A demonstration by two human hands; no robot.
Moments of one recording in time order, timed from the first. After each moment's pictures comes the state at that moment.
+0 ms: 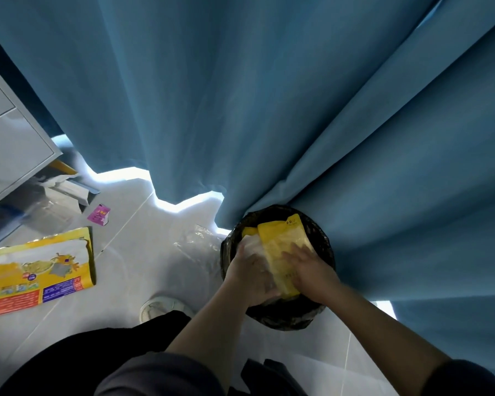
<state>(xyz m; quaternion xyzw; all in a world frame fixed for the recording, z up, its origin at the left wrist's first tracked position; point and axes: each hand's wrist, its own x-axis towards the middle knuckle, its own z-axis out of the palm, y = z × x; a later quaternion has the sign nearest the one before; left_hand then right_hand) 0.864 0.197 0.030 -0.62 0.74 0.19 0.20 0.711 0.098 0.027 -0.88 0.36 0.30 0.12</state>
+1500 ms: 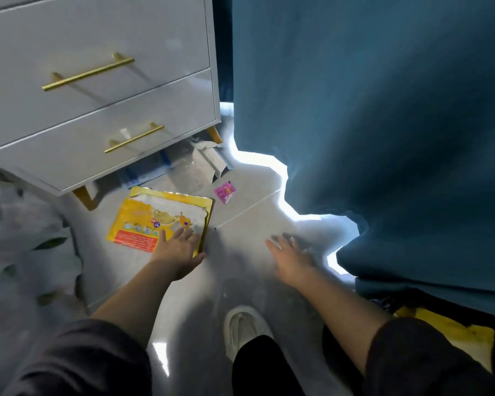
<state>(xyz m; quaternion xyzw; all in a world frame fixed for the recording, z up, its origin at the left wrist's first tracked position) 1.150 0.394 -0.103 -0.89 0.31 0.30 0.11 1.025 0.162 -0.115 -0.91 0.14 0.37 0.10</state>
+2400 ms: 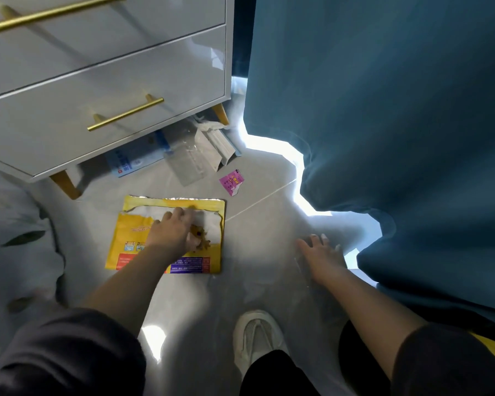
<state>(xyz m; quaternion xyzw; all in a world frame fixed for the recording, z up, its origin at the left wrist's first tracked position) 1.200 0.400 -0.161 -0.92 0.27 0.27 0.07 1.029 0.128 -0.169 -0.90 0.19 0.38 0.03</state>
